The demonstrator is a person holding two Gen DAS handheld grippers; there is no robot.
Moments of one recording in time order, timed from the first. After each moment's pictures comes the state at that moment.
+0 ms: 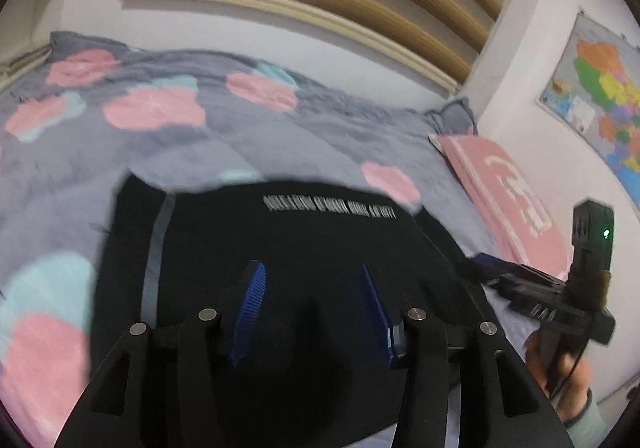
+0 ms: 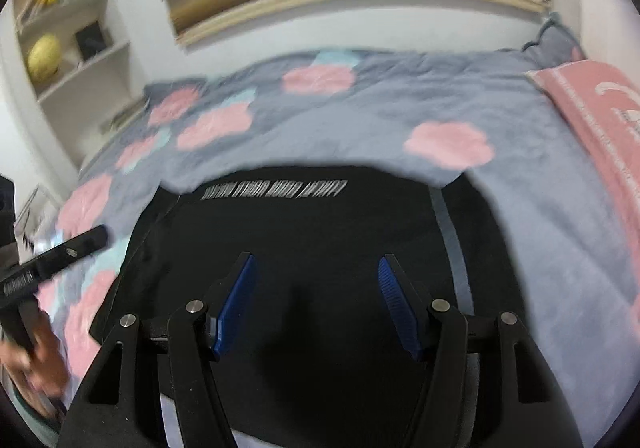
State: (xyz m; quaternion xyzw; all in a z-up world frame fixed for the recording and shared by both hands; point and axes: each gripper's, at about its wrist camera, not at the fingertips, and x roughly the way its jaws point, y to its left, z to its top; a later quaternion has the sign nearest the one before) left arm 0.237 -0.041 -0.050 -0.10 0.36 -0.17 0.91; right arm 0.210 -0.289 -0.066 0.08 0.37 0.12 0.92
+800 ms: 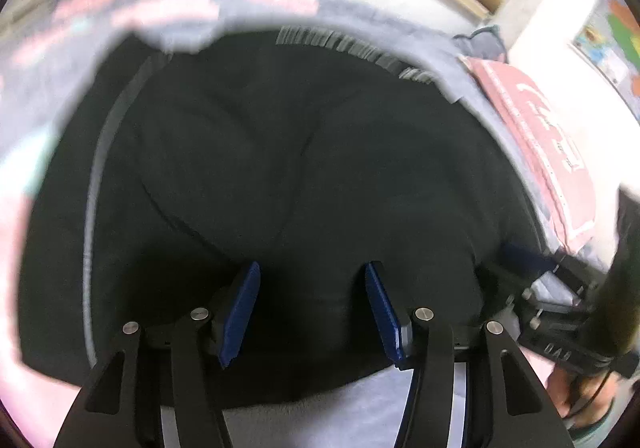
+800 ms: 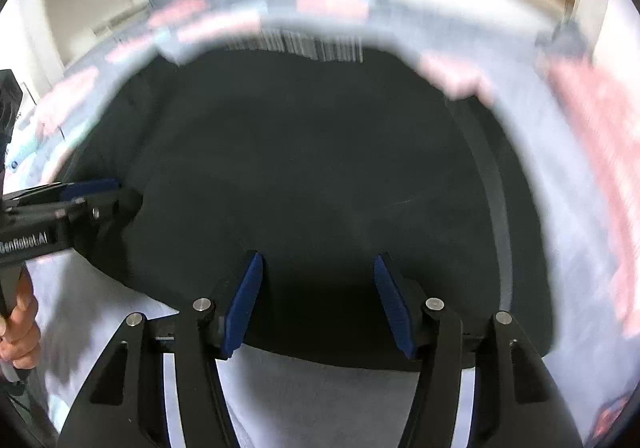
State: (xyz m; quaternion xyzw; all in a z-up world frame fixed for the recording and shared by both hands) left arm 0.217 -0.056 -0.141 -0.09 0.48 -0.14 0.86; right arm 0.158 -0.263 -0.149 0.00 0.46 0.11 0.88
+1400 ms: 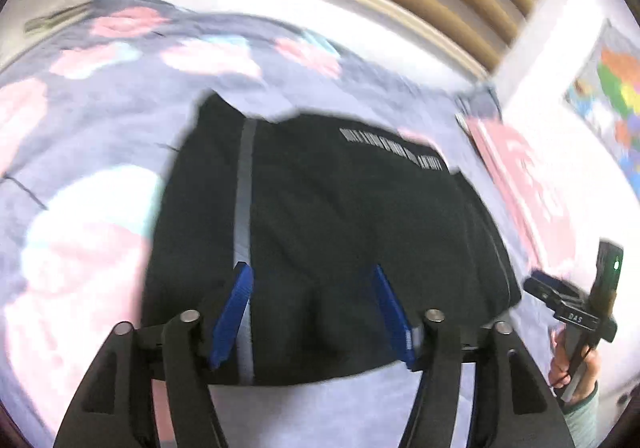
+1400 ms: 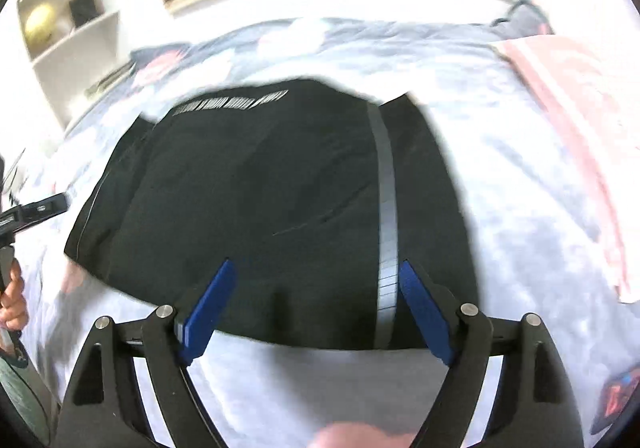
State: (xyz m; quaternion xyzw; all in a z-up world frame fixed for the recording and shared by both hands) left arm 0.175 0.041 -0.048 -0.13 0.39 -0.12 0.90; right arm 0.123 -0.360 -0.083 0.07 0.40 0.08 0.91
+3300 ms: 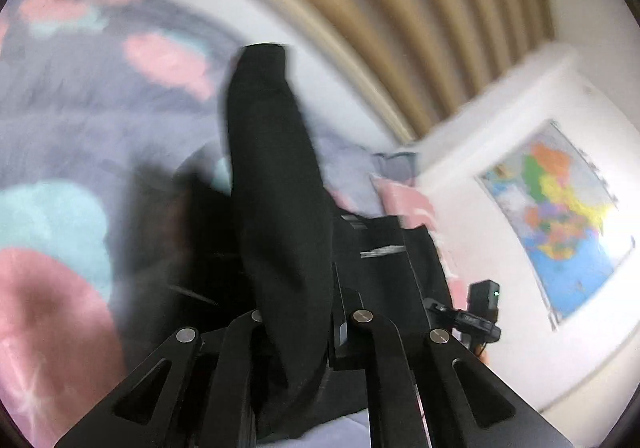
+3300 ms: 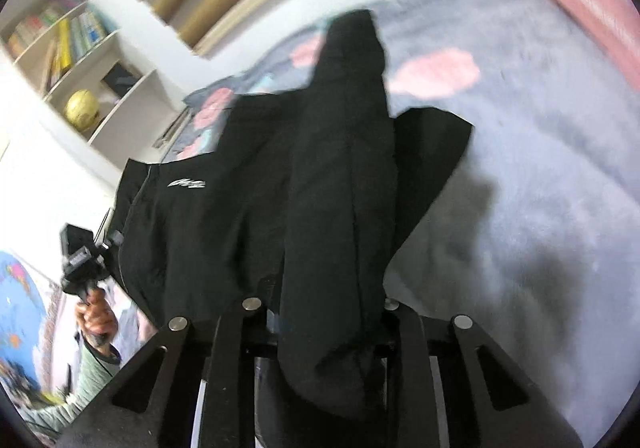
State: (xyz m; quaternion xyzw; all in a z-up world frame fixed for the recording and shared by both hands) left arm 0.199 0.088 -0.029 -0.27 0.33 -0.27 0.86; right arm 0.178 -0.442 -0.089 0.23 0.40 0.25 0.85
